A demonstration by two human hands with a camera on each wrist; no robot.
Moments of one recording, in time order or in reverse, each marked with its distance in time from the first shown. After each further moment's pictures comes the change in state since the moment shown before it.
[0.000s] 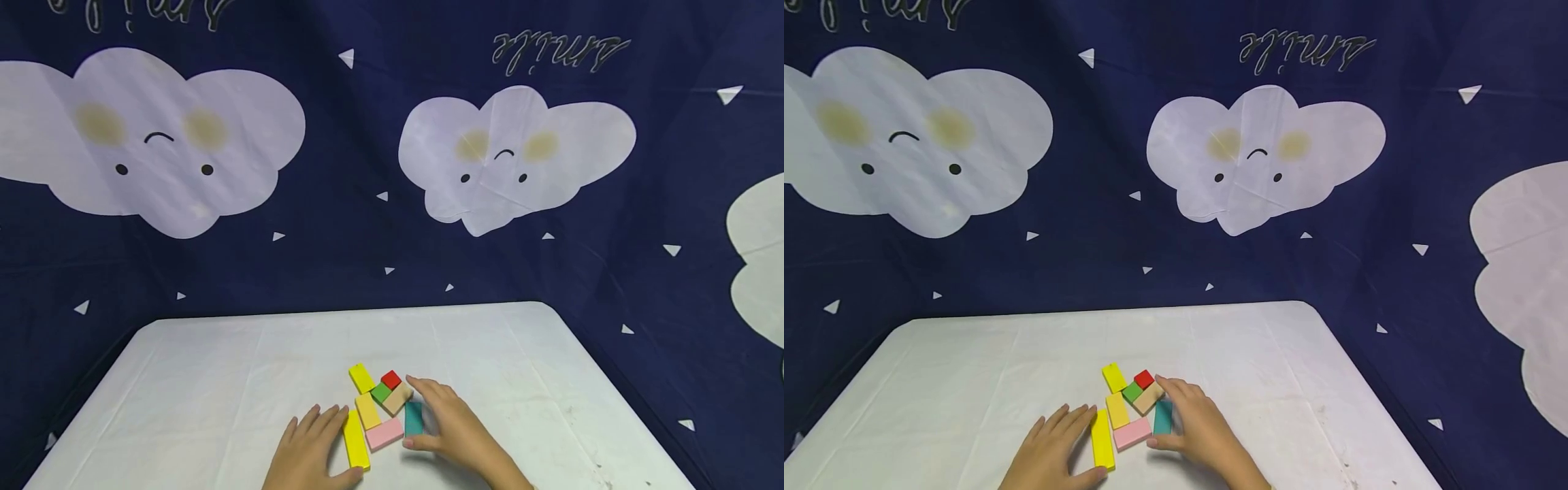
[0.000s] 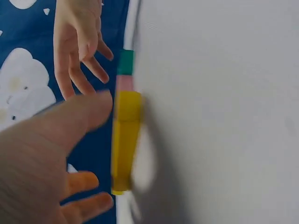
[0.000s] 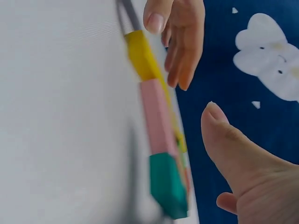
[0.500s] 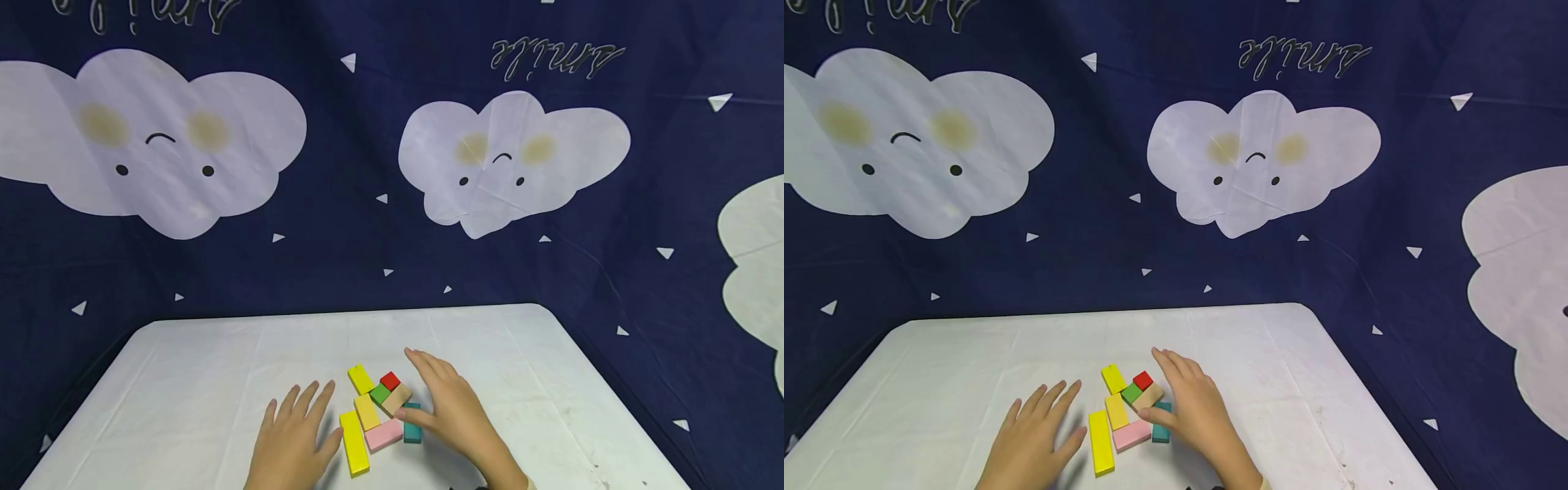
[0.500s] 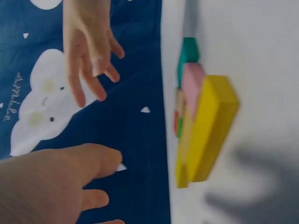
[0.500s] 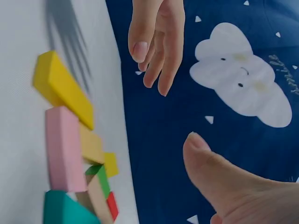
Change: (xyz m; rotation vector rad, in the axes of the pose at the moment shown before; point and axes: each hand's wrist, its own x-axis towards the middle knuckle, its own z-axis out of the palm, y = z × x) left_hand -0.007 0.012 -0.044 0.132 0.163 -0.081; right_hand 0.009 -0.041 -0.031 -0.161 0.204 -0.021
